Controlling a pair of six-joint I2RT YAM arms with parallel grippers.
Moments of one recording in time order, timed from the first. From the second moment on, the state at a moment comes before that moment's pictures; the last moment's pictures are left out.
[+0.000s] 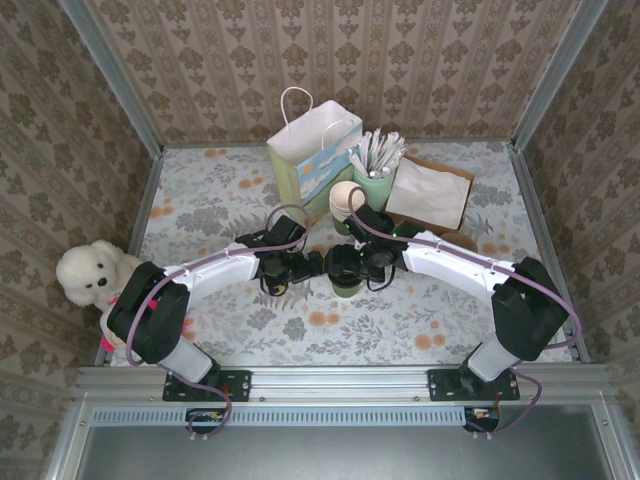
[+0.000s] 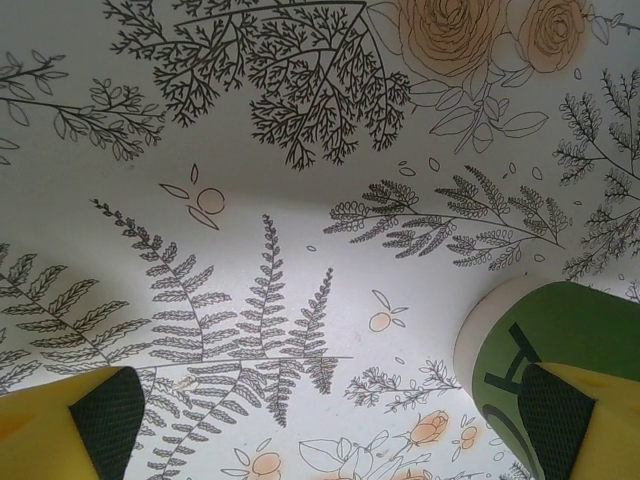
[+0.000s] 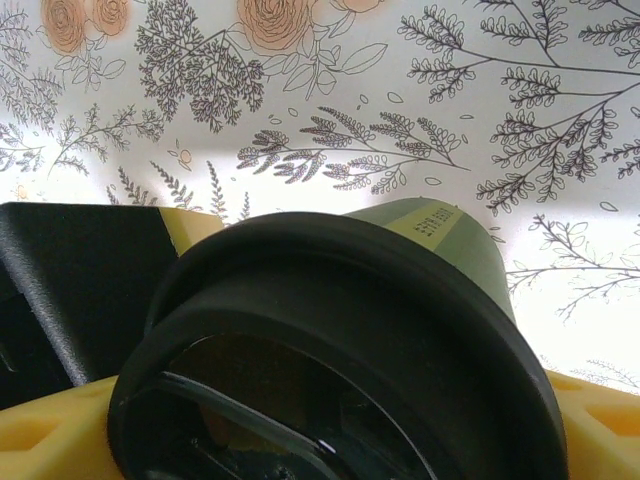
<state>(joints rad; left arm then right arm) -0.71 1.54 0.90 -0.53 0.16 -0.92 0.71 1.58 1.12 -0.65 -0.17 0.82</state>
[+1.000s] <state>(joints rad) -0.71 1.58 0.94 -0.57 0.15 -0.90 0.32 1.50 1.07 -0.68 -0.12 0.66</state>
